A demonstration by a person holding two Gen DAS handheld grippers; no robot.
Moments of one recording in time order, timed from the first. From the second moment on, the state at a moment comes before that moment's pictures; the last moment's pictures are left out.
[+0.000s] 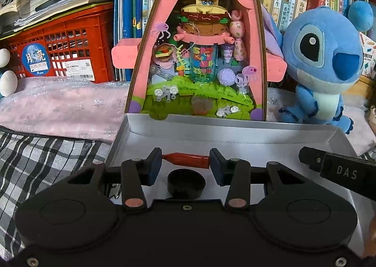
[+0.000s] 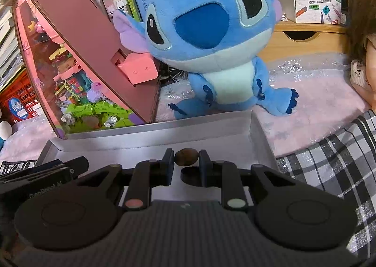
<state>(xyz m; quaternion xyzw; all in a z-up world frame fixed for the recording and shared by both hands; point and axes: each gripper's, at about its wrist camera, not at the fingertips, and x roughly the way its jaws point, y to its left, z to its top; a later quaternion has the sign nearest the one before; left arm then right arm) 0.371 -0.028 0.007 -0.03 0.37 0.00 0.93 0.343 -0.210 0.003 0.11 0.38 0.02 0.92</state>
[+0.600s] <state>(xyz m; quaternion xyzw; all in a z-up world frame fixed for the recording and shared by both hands) 0.334 -0.030 0.031 -0.02 0.36 -0.01 0.93 0.313 -0.219 0.029 0.12 0.36 0.03 0.92</state>
